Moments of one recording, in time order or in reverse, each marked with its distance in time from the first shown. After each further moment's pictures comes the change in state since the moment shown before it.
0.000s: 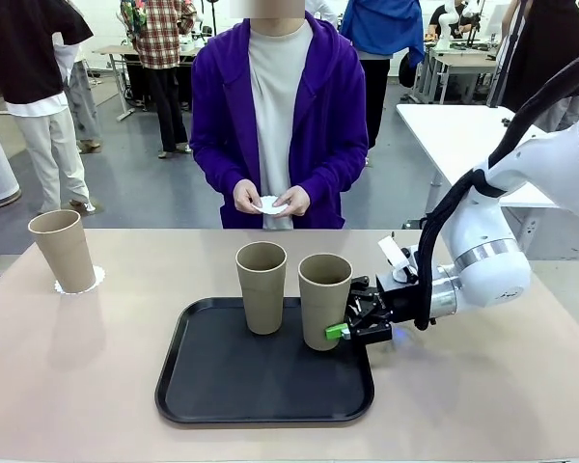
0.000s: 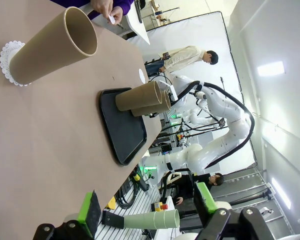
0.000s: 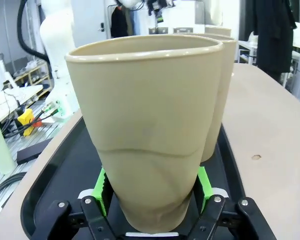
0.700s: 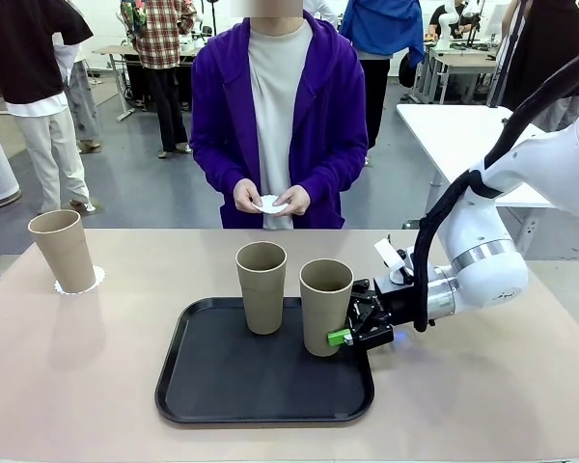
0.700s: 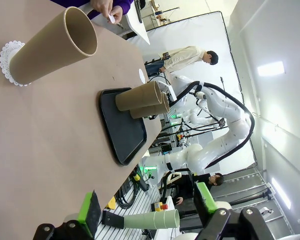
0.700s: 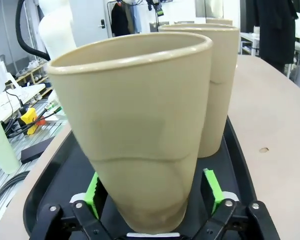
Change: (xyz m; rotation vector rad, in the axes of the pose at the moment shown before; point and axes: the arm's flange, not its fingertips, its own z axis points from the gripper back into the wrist) left arm 0.000 0.000 0.000 0.000 0.000 0.000; right arm -0.005 0.000 -0.006 0.021 0.032 -0.022
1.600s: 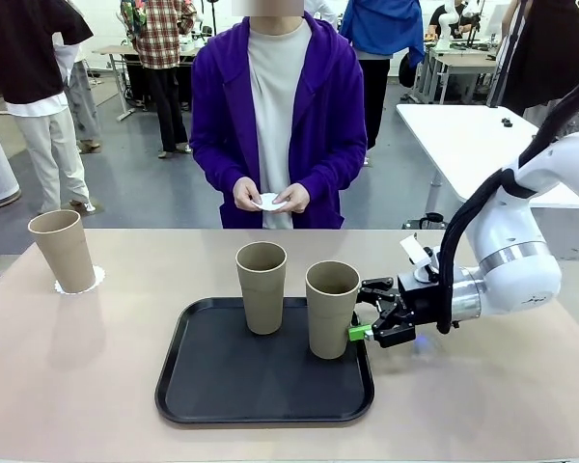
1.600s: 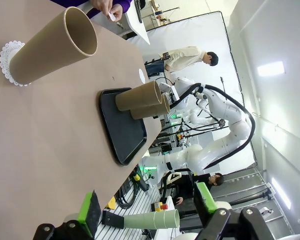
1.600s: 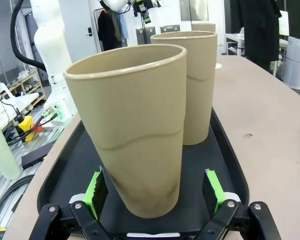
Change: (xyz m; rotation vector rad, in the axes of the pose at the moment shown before) left arm 0.000 0.000 0.000 0.000 0.000 0.000; right arm -0.002 0.015 0.036 -0.070 -0.016 -0.042
